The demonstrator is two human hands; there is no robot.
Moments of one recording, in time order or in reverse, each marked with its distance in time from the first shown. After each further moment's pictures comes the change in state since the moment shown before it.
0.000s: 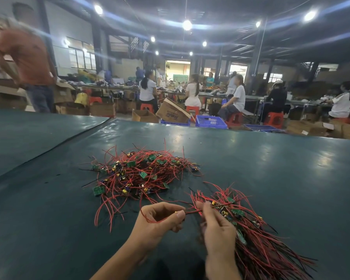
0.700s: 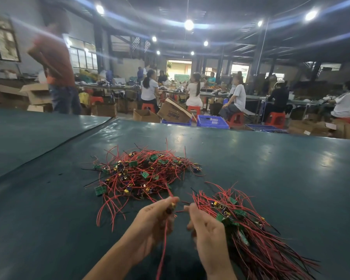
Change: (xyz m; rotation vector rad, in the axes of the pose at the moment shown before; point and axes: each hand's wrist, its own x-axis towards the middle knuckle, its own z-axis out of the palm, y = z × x) left_hand 0.007 0.003 -0.011 -0.302 0.019 -0.380; right_hand -0.008 0.004 0.003 -0.159 -0.323 -0.219
